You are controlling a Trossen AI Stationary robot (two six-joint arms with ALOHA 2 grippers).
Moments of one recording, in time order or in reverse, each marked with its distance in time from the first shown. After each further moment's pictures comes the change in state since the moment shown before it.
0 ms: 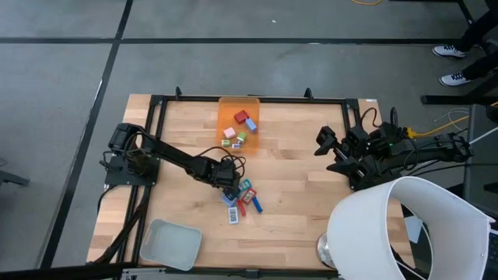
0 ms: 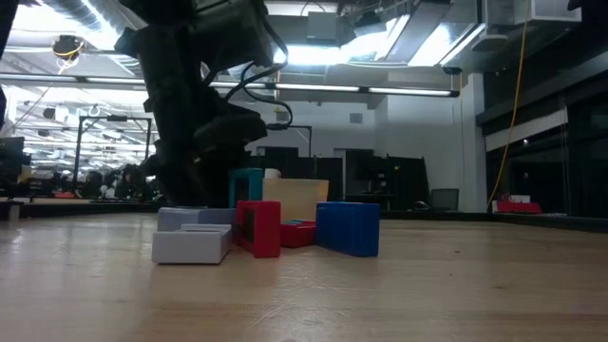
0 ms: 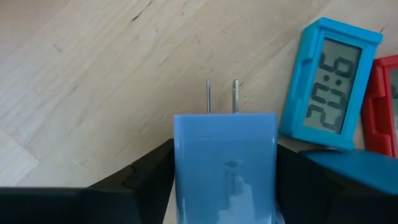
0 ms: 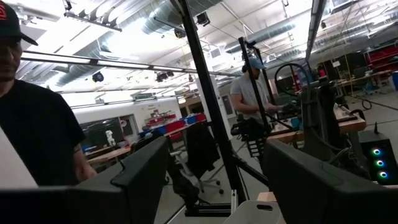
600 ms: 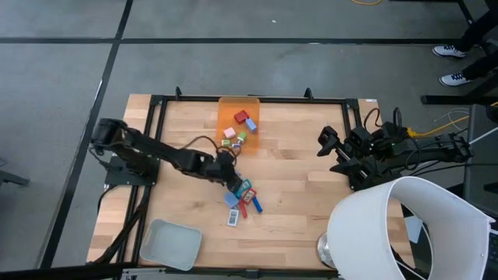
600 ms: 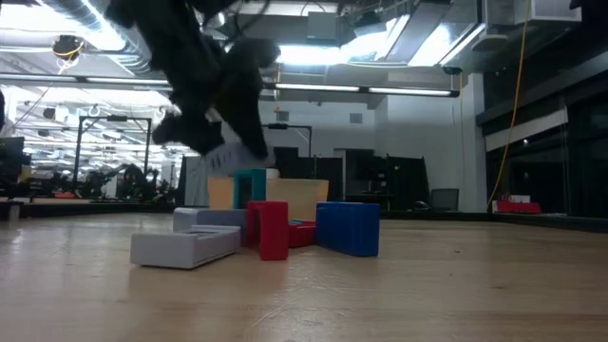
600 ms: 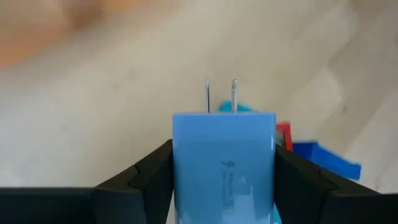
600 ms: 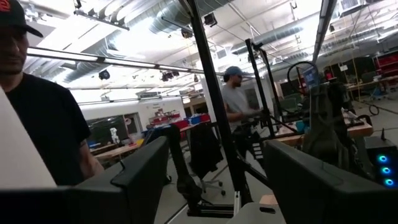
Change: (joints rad) left arm 0.000 -0.225 -0.015 0.126 -0.087 -0.073; right arm 0.000 -0.022 0.001 -0.010 -0.025 -0.019
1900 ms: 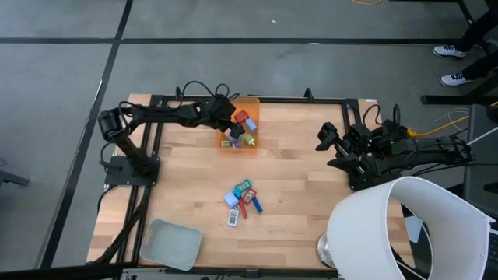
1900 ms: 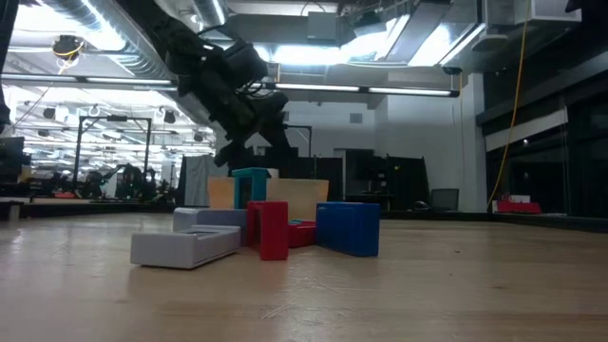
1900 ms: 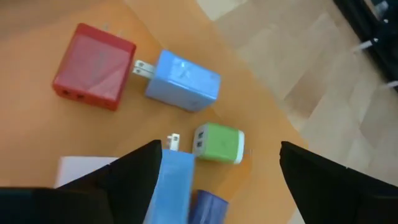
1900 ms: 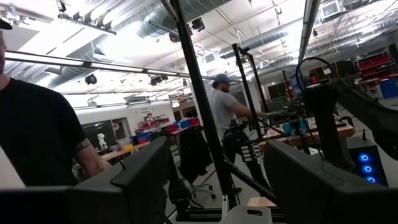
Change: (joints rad) left arm 0.681 0.054 0.003 0.267 0.444 0.555; right arm -0.057 0.000 0.000 0.004 0.002 0.019
